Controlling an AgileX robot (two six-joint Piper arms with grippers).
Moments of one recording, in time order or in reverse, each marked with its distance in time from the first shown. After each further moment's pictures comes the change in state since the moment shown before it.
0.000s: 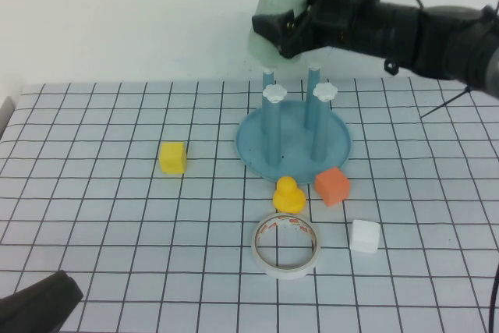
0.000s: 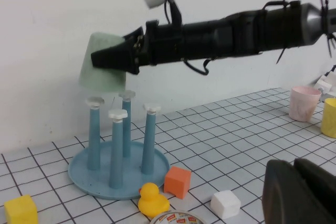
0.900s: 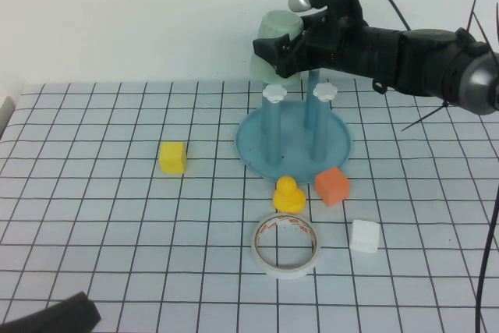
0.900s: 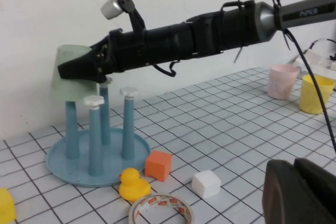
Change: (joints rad) right arm 0.000 0.113 -0.055 0.002 -0.038 0.017; left arm 0.000 0.000 0.000 0.034 0.072 -0.004
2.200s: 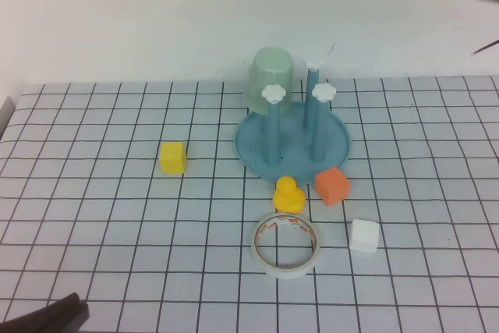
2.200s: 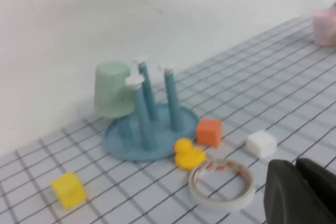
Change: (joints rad) right arm -0.004 -0.295 -0.049 -0.013 0.093 0.387; left arm 0.000 0.000 0.000 0.241 -0.018 -0.026
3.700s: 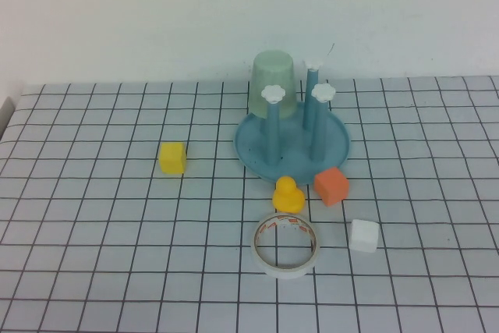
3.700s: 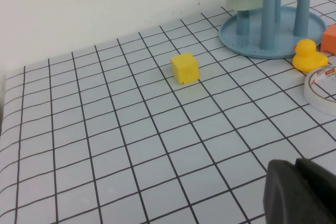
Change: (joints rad) right arm -0.159 -1.542 0.884 -0.706 0.496 0.682; left arm 0.000 -0.248 0.000 1.001 0.252 -0.966
